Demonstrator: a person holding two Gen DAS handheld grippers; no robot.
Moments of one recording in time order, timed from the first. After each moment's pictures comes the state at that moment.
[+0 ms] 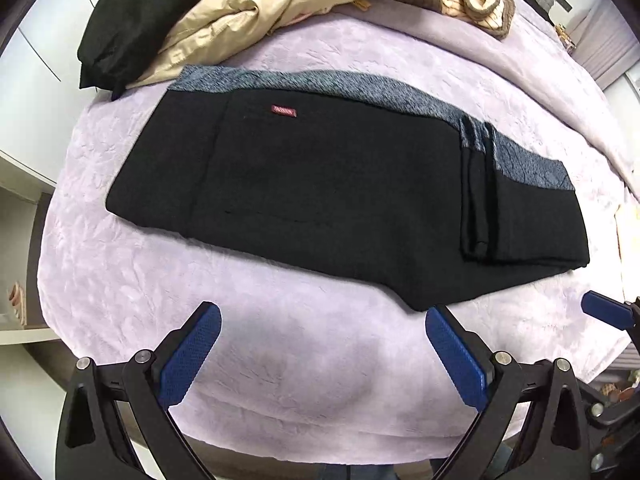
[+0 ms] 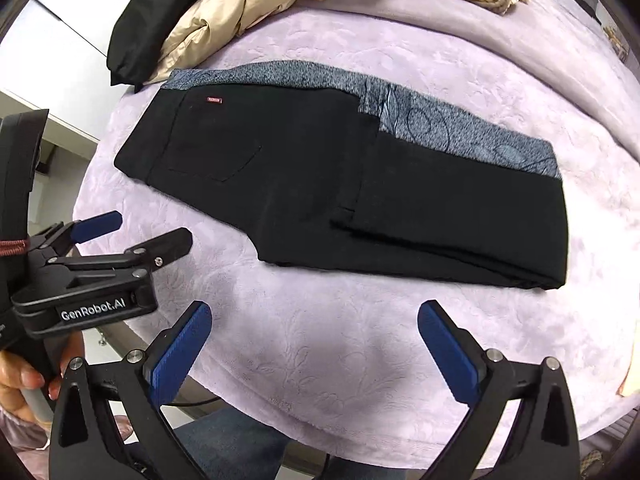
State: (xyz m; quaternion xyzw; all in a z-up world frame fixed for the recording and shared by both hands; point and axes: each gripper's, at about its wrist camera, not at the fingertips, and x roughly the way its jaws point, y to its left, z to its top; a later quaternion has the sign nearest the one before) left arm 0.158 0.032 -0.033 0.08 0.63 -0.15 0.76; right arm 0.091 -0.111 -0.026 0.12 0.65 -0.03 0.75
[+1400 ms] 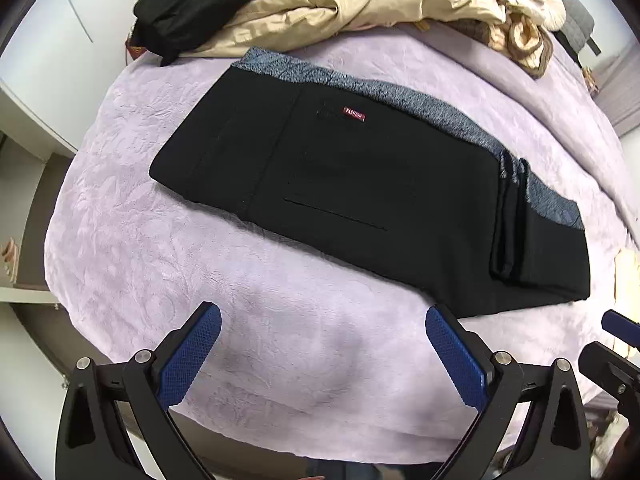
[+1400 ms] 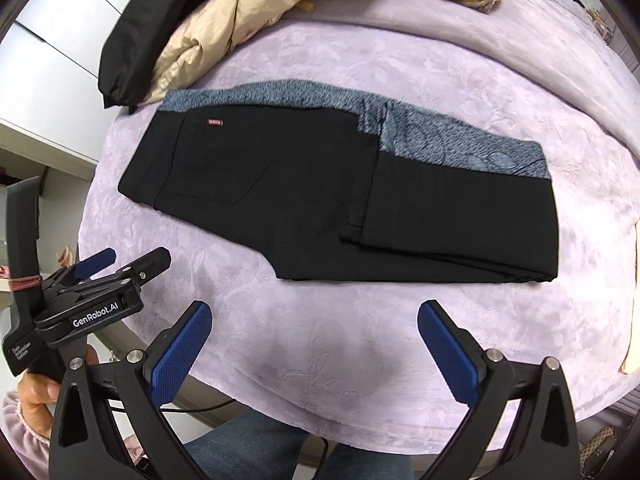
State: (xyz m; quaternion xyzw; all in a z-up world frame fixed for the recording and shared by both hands) left arm 0.162 0.080 -0.032 0.02 0.63 -0.11 0.77; right arm 0.104 -0.107 -0.004 0.15 0.65 -0.06 0.75
